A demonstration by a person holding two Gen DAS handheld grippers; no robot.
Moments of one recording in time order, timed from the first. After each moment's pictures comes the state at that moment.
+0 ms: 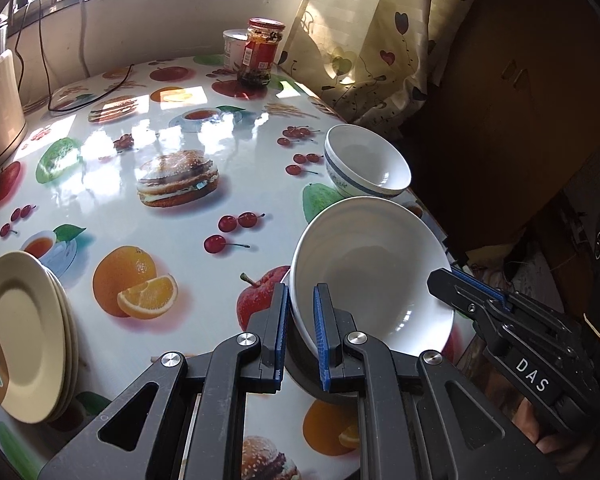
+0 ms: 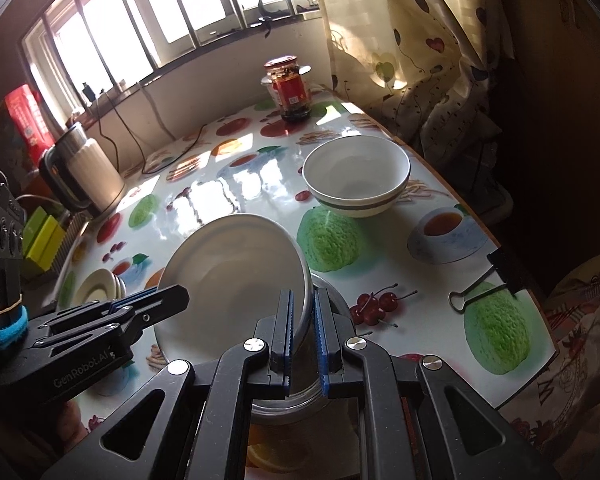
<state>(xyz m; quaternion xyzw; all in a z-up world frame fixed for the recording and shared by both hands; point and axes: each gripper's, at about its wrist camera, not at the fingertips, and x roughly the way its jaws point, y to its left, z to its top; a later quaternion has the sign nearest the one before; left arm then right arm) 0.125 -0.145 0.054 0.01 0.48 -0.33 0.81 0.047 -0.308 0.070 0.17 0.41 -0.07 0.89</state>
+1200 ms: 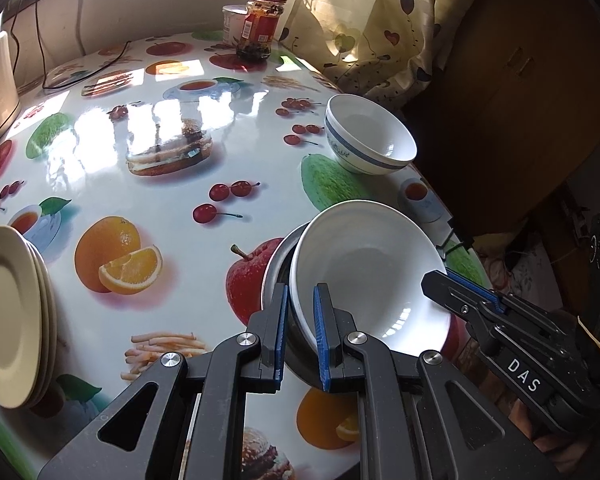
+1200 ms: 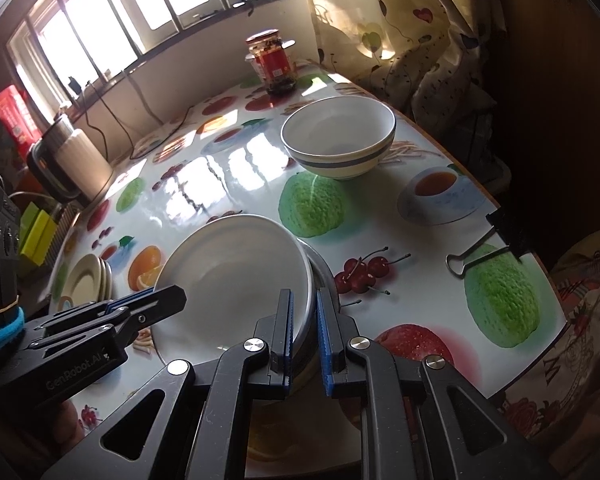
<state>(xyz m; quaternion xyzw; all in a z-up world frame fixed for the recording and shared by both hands) 0.124 -0.150 0.036 0.01 0.51 -0.32 0.80 0.041 -0.315 0.043 0.18 0.44 -0.08 0.88</state>
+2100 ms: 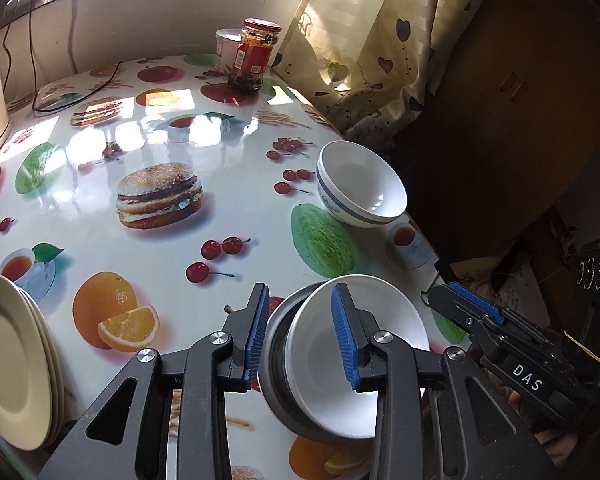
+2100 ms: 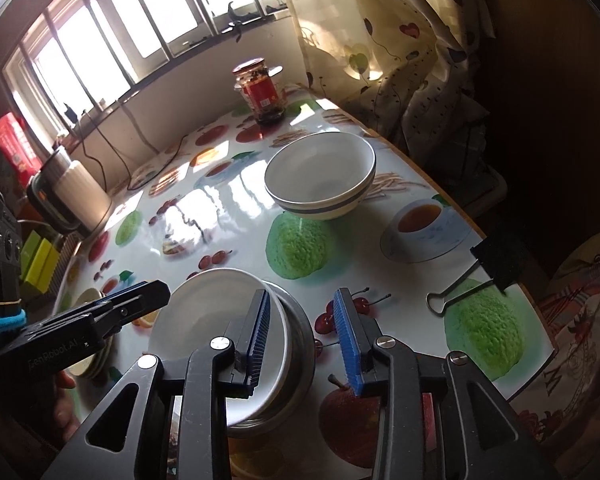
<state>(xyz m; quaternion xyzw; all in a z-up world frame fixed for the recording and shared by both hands) 0.159 -0.160 0.061 -0.02 0.49 -0.34 0.80 0.048 -0.342 0.062 0.20 0.40 -0.09 0.89</state>
